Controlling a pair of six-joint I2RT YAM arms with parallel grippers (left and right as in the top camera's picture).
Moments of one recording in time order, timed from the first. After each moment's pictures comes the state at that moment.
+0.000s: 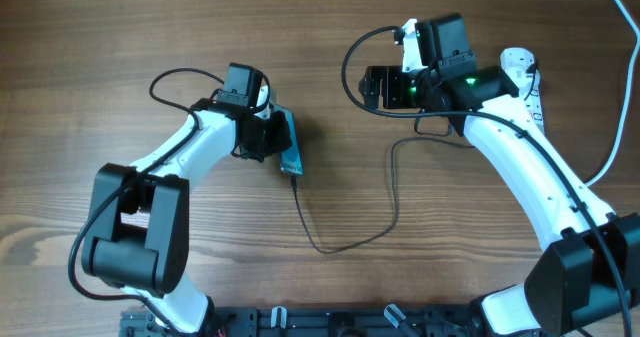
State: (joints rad) left arm -0.25 1.83 1.07 -0.52 0.36 -0.47; right arm 0.32 1.65 1.34 -0.64 -0.20 0.27
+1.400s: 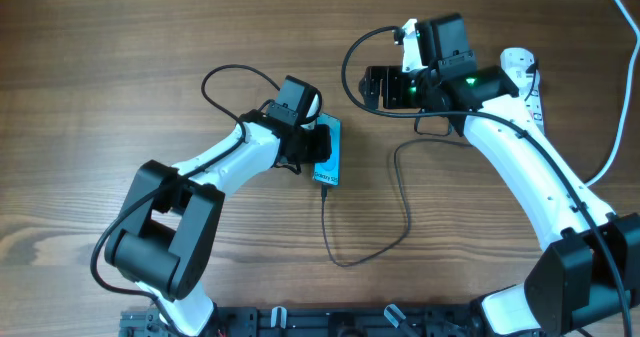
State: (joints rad) left arm -0.48 1.85 1.07 -0.40 0.30 -0.50; right arm 0.32 1.65 1.34 -0.64 -0.20 0.27
